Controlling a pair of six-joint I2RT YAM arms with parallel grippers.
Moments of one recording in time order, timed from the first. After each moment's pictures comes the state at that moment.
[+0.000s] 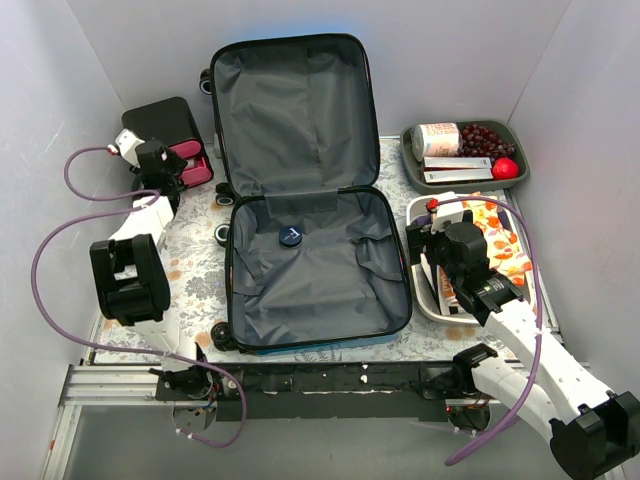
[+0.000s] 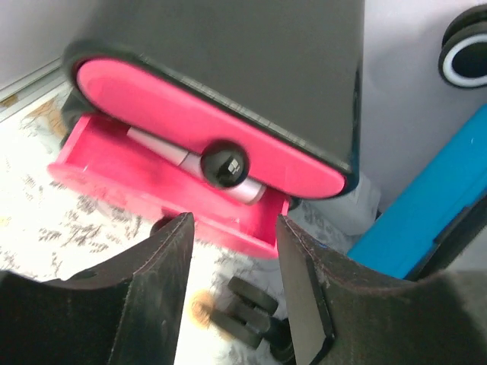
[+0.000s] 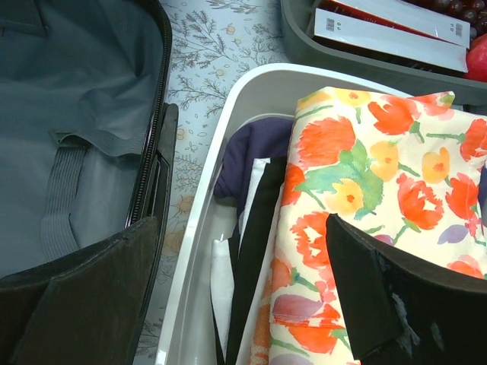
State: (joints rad) left arm 0.16 1.77 1.26 0.18 -0.25 -0.65; right arm 0.46 0.81 0.62 -0.22 0.27 -0.06
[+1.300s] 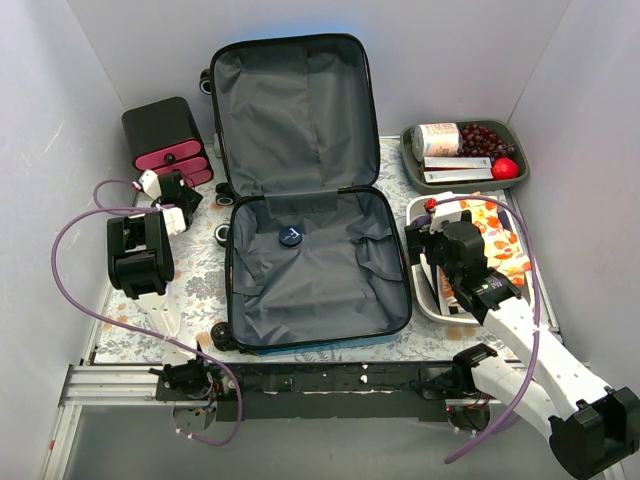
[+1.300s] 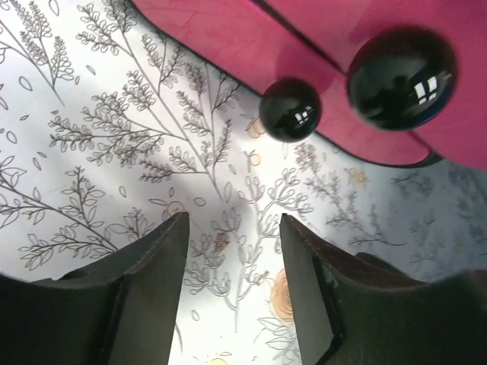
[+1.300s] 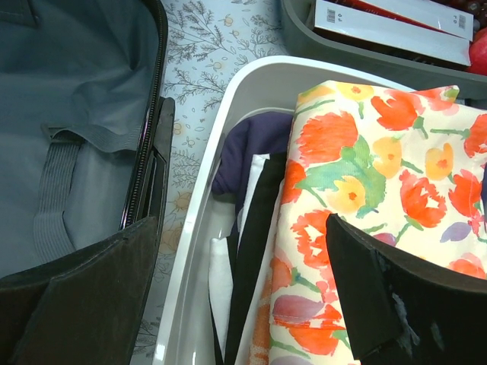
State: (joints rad) left arm 0.16 1.97 1.14 0.24 -0.25 -0.77; right arm 0.46 0.83 0.62 -0.22 0.27 -0.06
